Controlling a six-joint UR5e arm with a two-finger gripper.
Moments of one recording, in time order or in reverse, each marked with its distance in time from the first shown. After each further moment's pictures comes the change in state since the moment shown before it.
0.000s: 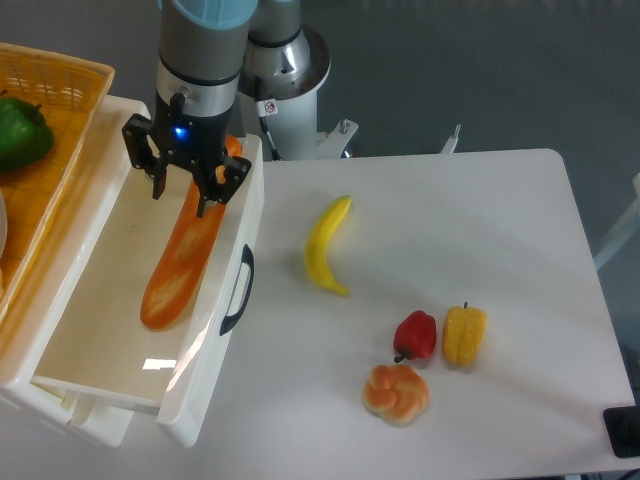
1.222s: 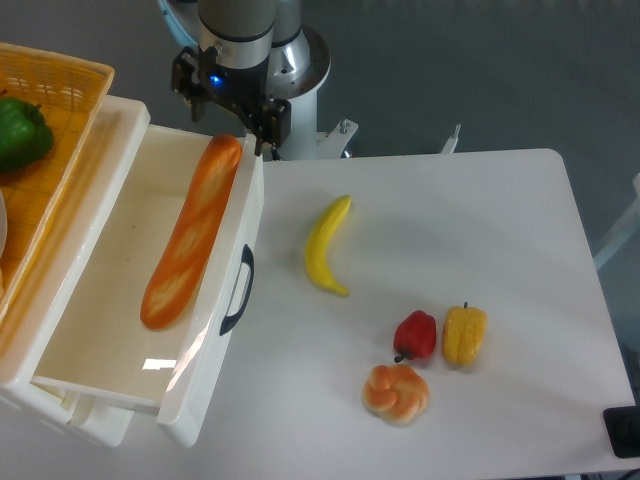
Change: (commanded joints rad) arm 0.083 0.071 -0.046 -0.262 0.177 0.328
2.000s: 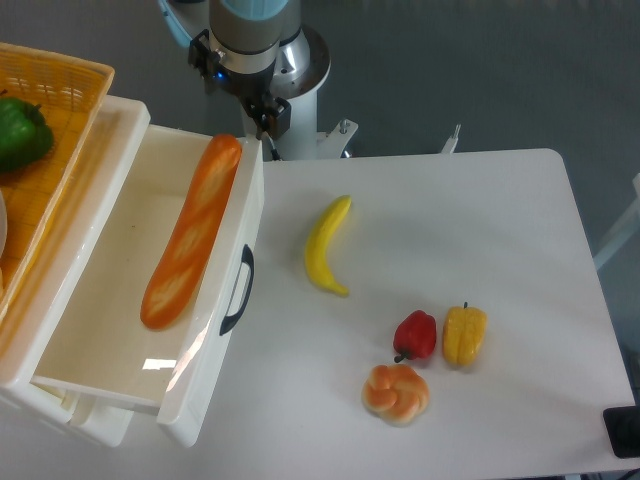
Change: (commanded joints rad) arm 0.000 0.015 -0.040 -0.094 -0.005 0.161
